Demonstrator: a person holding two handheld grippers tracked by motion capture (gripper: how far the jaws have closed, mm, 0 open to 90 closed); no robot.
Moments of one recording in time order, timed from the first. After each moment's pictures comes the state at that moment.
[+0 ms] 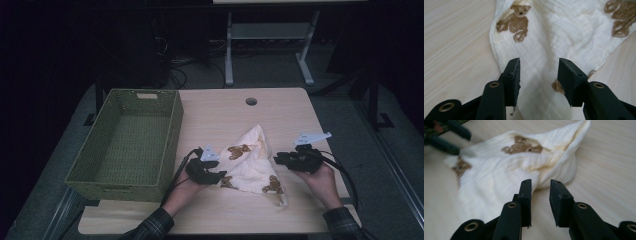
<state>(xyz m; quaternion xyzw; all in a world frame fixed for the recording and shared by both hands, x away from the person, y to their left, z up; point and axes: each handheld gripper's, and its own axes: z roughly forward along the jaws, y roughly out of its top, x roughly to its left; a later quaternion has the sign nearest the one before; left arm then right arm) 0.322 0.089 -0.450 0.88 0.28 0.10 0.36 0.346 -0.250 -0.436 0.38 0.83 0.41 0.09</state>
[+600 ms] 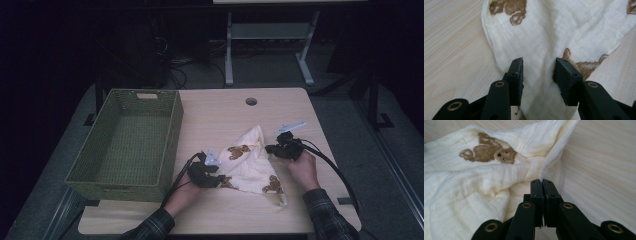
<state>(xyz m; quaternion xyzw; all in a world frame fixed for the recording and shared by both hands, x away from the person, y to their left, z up) 0.320 0.087 -0.463 0.90 0.27 0.11 0.33 0.393 -0.221 -0.453 0.41 0.84 0.34 0.10</state>
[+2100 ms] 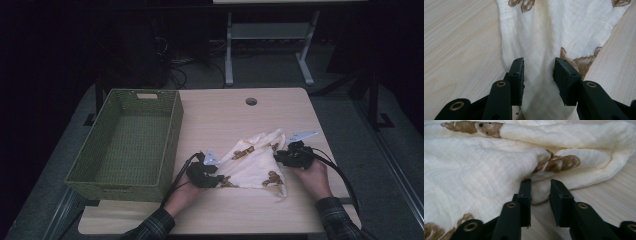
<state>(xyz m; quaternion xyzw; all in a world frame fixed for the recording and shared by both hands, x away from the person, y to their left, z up) 0.319 0.090 -0.462 0.90 0.28 0.10 0.33 0.369 -0.248 -0.468 0.41 0.84 0.34 0.11</state>
